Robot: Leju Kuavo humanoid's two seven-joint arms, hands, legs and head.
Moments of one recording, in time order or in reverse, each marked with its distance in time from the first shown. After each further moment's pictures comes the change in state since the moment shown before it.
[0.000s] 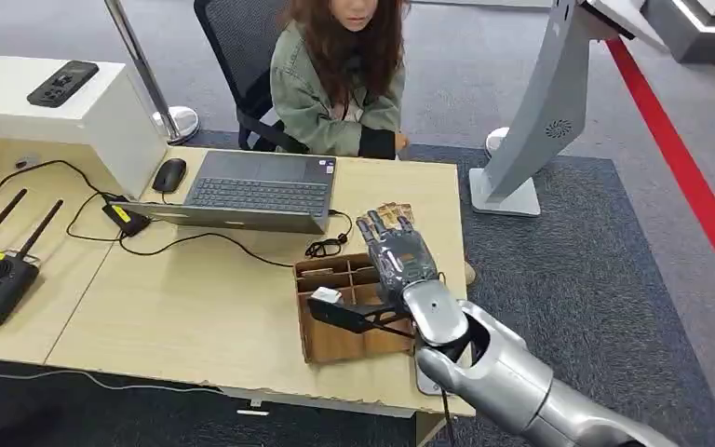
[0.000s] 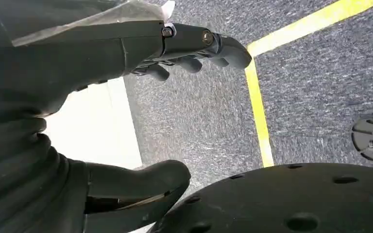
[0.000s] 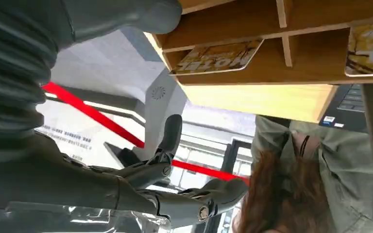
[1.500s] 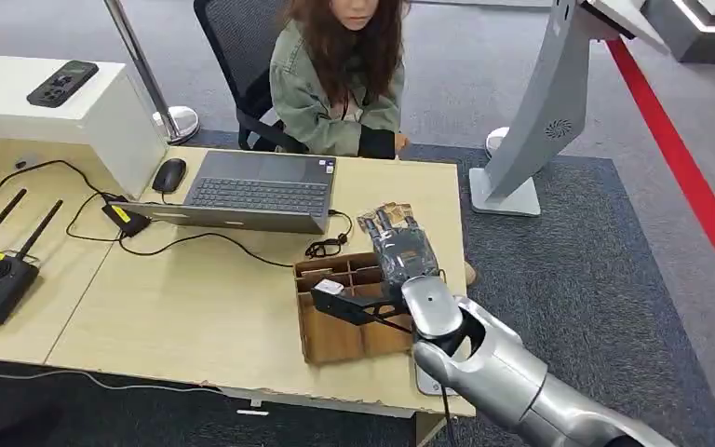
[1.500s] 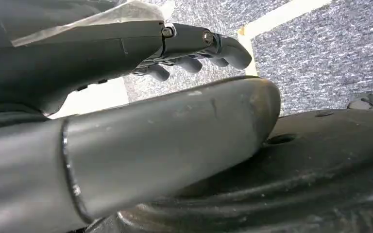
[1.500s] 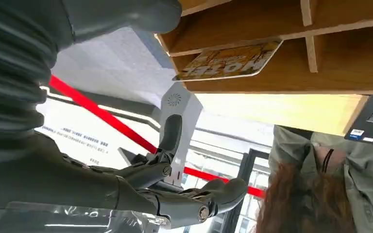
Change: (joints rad) left arm -0.001 -0.031 0.003 -0.003 0.023 0.008 0.004; right arm -0.013 0.026 -0.011 0.049 0.006 0.037 0.051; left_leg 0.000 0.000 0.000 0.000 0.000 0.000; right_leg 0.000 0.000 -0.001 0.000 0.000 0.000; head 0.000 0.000
